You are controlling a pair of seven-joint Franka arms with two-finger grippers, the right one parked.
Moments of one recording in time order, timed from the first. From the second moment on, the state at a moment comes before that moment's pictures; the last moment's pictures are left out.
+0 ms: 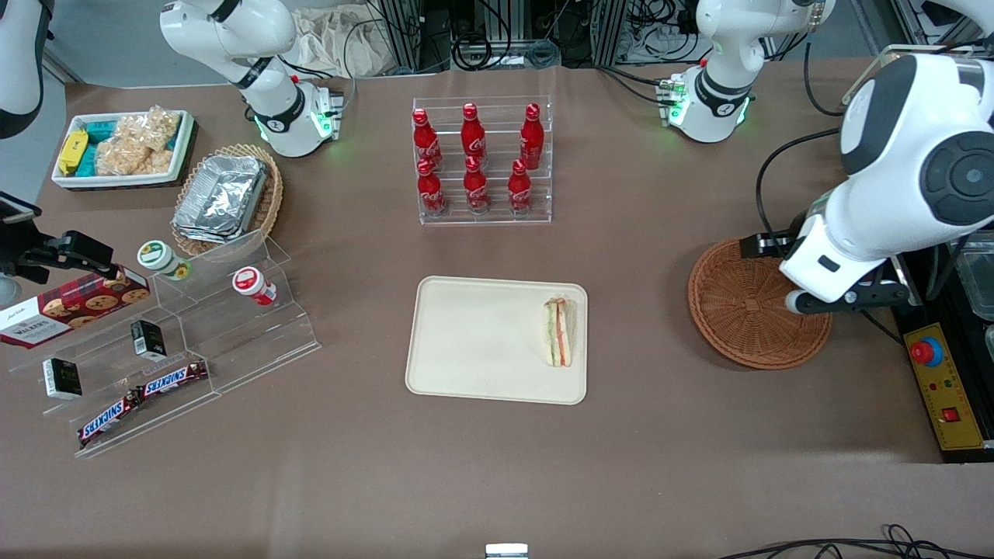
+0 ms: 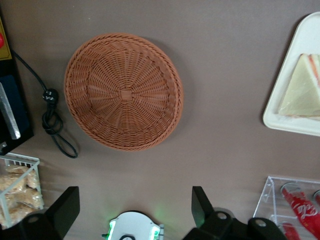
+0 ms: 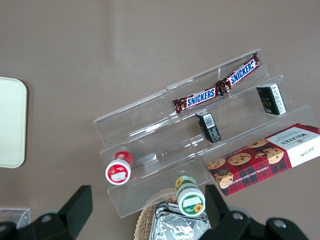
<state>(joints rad) 0.13 0.24 -0.38 -1.44 0.13 1.39 -0.30</state>
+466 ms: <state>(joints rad) 0.07 0.22 -0.21 -1.45 0.12 1.38 -0.19</state>
